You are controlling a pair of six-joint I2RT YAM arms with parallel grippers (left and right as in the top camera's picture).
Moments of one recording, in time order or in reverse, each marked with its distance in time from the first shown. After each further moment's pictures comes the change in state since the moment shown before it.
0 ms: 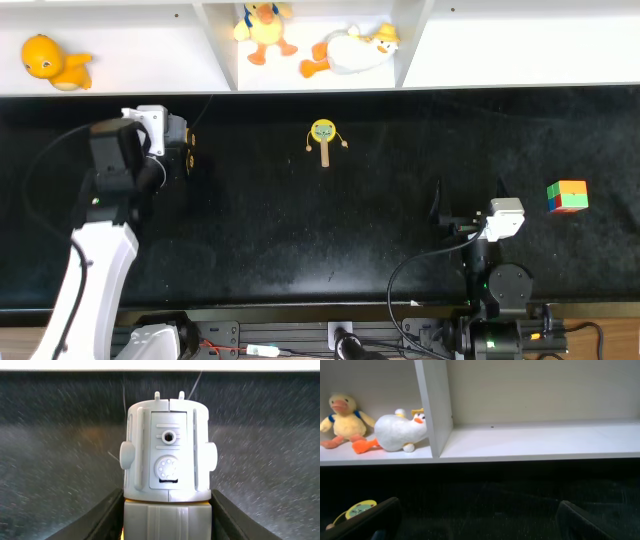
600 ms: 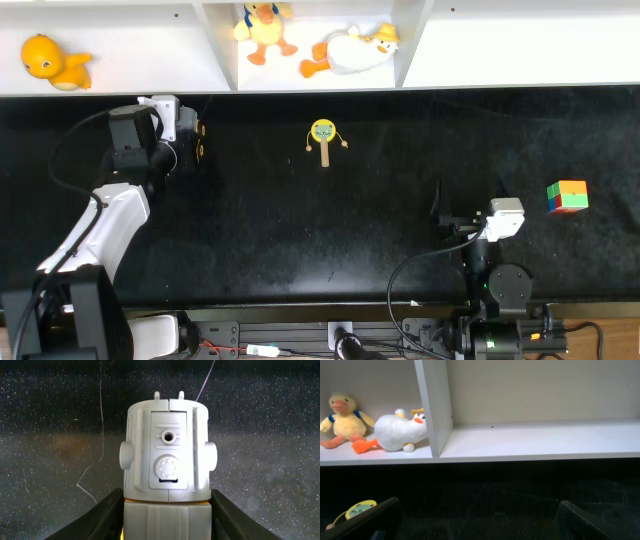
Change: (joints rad) left arm 0.000 0.331 0.005 0.264 0.033 -0.003; right arm 0.000 0.000 0.000 0.000 0.000 -0.001
